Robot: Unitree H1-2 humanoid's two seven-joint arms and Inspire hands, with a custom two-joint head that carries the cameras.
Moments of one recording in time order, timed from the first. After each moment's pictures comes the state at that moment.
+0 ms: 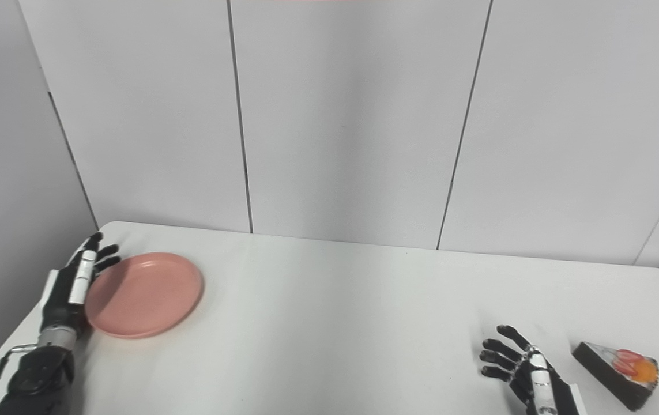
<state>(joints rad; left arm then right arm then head) -0.64 0.41 0.23 0.96 -0.13 -0.45 -0.02 -0.14 -0.13 -0.12 0.13 0.21 -0.16 0.13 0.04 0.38</state>
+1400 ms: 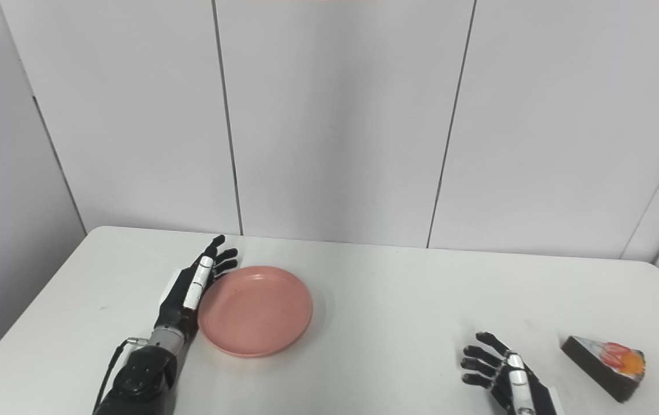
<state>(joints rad) -0.64 0.18 0.07 0.78 -0.07 -0.33 -0.06 -0.11 -0.08 -0.09 0.07 0.19 -0.09 0.10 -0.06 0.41</state>
